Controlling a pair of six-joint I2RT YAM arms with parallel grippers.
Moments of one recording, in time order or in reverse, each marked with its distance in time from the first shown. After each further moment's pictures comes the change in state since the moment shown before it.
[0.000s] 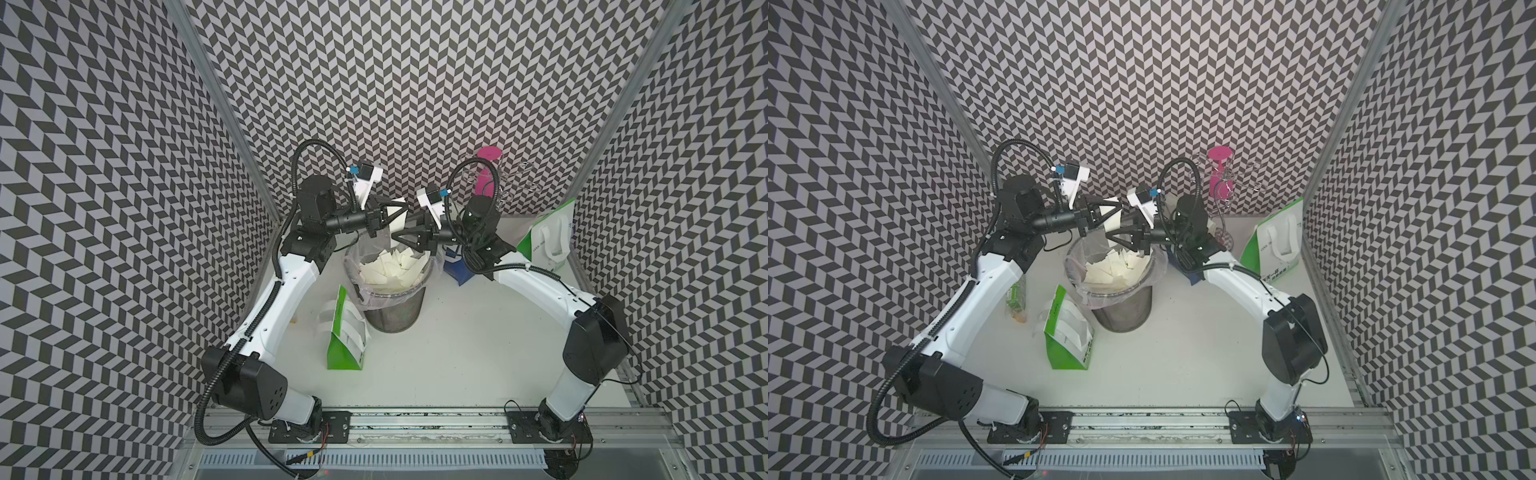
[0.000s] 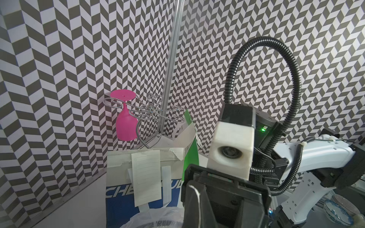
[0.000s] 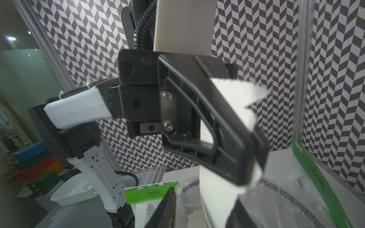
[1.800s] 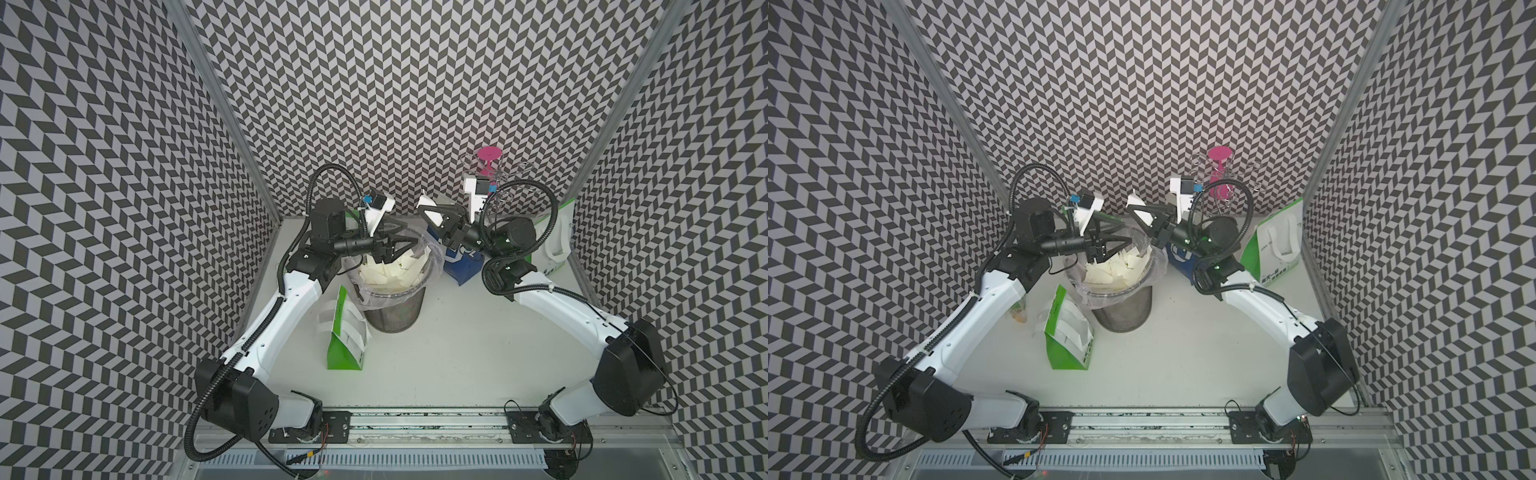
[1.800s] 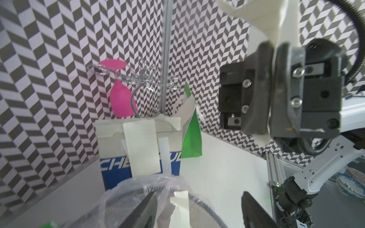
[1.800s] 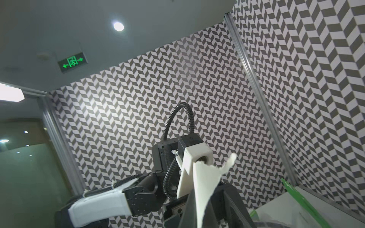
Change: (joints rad) left arm -0.073 -0.099 -0.190 -0.042 -0.065 0.189; right arm 0.003 -0.216 -0.275 0.470 0.342 0.504
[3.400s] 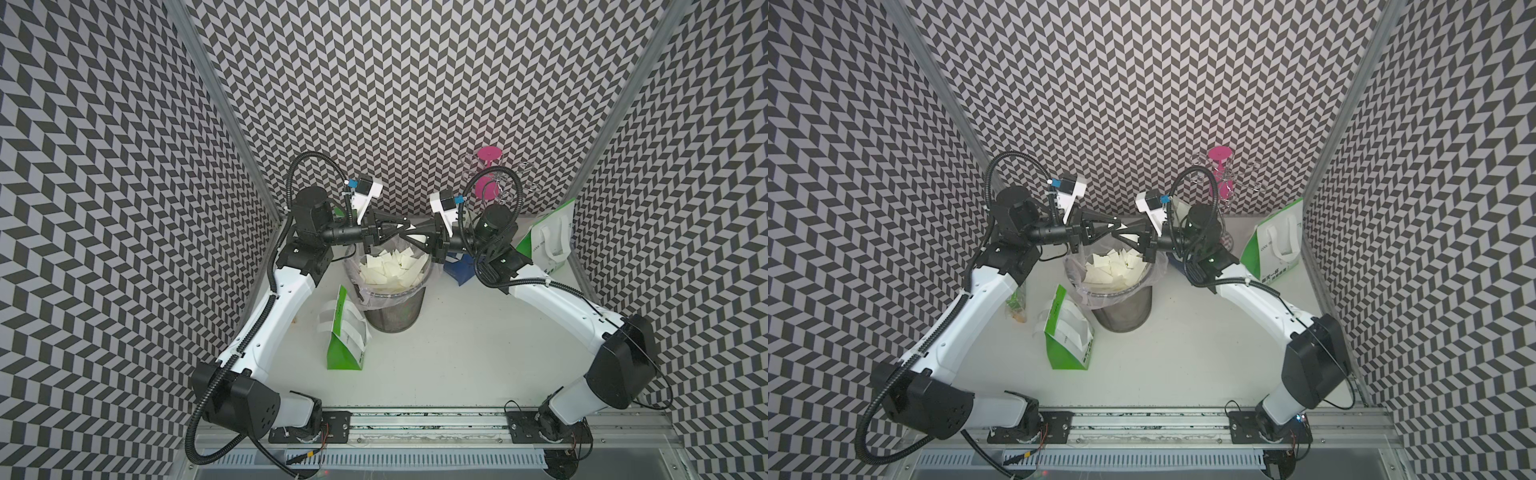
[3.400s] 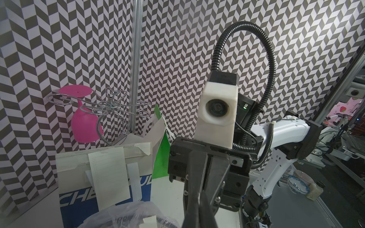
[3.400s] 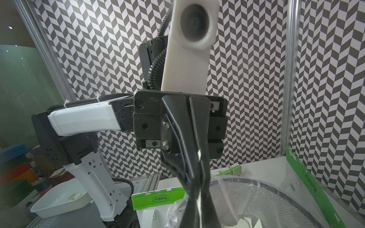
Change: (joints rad) left arm 0.071 0.006 0.079 0.092 0.231 -0.206; right arm 0.023 0.041 0.126 -0.473 -0.238 -0.582
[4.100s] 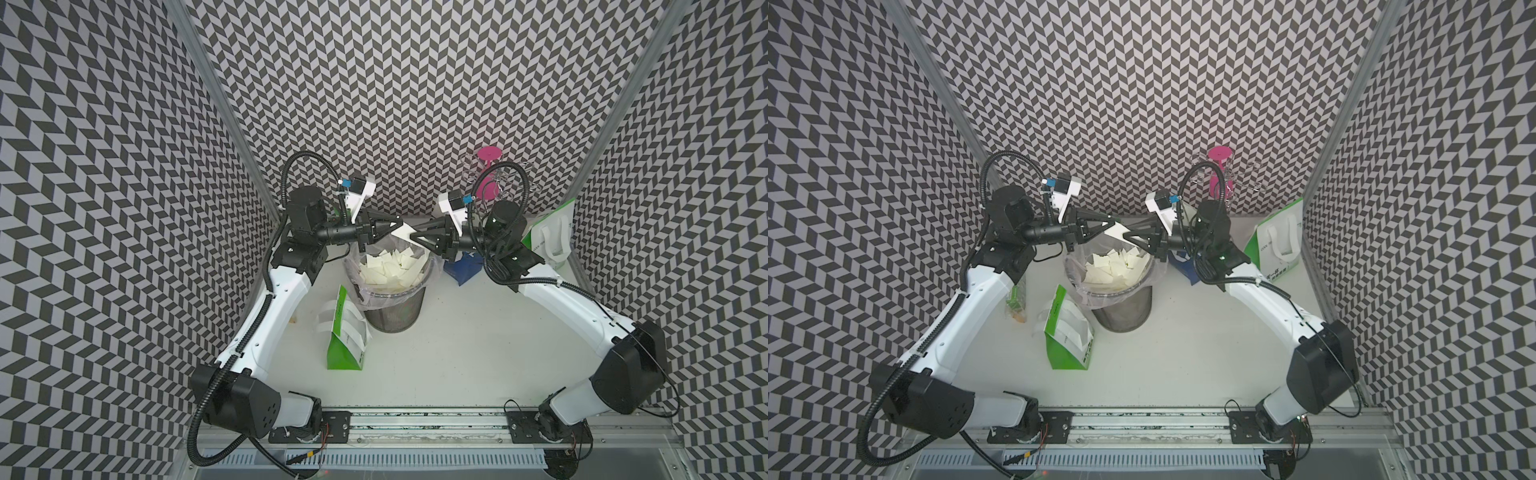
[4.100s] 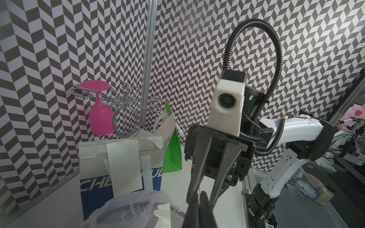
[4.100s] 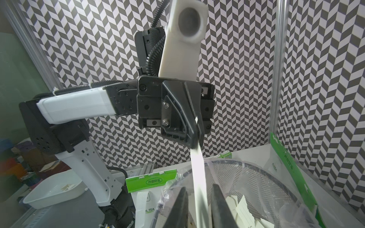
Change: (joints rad) left arm 0.054 -0.002 0.002 -0.055 -0.008 0.037; right arm -0.077 -0.045 -0.021 -0.119 -0.045 -0.079
